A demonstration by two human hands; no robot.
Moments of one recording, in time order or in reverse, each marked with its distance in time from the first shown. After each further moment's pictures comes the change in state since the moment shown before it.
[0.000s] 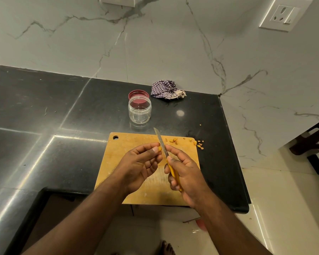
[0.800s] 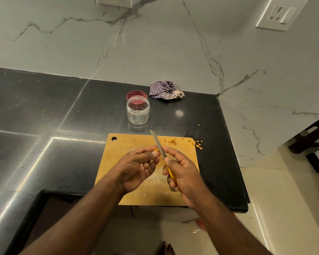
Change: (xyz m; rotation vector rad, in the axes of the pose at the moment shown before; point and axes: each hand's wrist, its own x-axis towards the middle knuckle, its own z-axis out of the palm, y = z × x) left_hand 0.004 0.004 -0.004 -0.040 -0.011 -0.097; right_hand -0.002 -0.001 0.002 -0.071 0.014 -0.018
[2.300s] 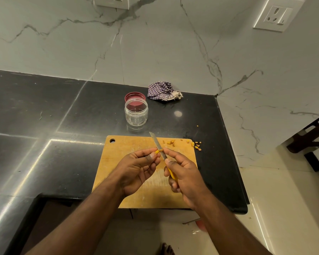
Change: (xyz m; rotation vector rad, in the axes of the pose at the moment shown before) left_hand 0.004 -0.003 0.000 -0.023 -0.008 0.022; right_hand 0.003 0.000 -0.006 0.030 0.008 -0.002
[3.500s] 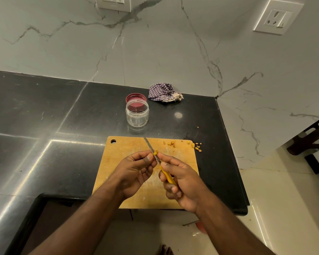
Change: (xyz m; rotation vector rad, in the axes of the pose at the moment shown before) left_hand -0.001 -0.005 -0.007 0.013 0.008 0.052; right_hand -0.005 -0.005 0.004 0.242 -0.170 0.187
